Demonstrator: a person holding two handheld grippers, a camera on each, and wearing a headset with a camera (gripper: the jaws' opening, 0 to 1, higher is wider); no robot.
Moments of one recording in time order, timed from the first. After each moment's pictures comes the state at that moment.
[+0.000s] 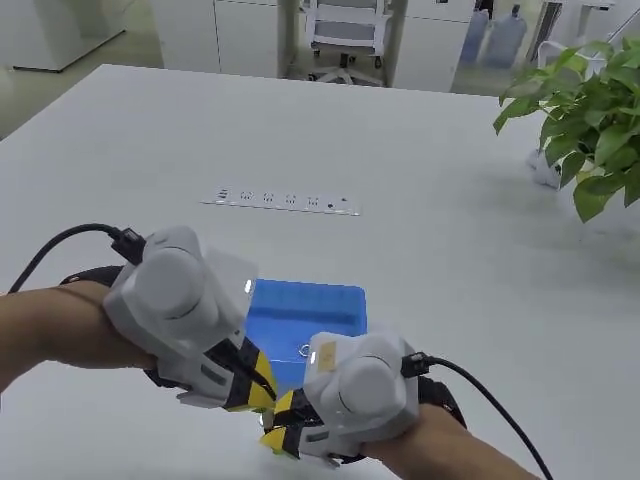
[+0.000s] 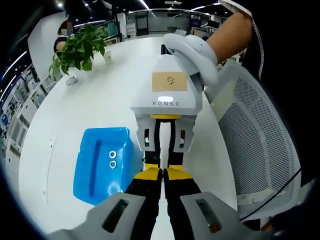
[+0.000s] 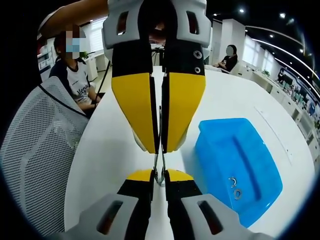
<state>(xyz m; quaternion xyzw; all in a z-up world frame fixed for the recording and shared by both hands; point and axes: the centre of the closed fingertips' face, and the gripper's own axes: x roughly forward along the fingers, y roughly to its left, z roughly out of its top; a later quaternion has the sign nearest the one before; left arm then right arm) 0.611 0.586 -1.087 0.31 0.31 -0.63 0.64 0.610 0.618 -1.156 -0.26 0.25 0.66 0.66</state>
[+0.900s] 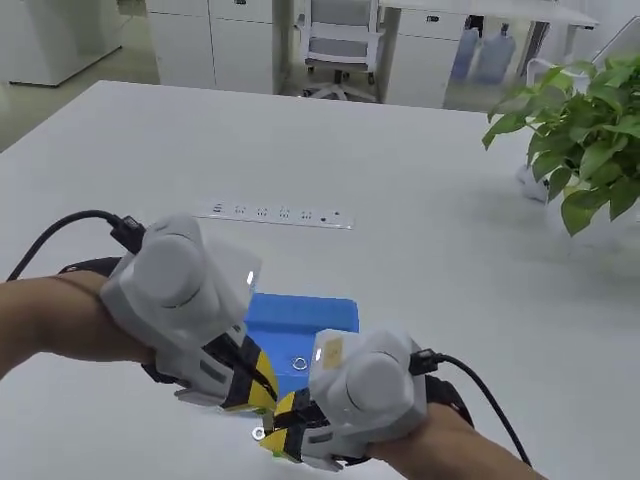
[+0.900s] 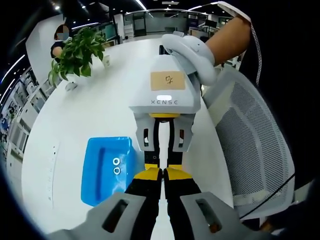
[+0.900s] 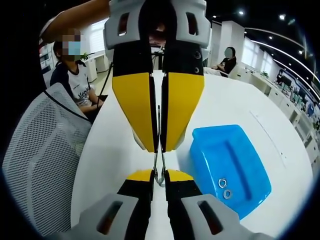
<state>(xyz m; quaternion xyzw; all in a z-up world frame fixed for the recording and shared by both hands) 0.612 0.578 -1.061 0.32 0.30 -0.63 0.64 0.611 0.610 -1.129 -0.26 0.24 0.66 0.66</state>
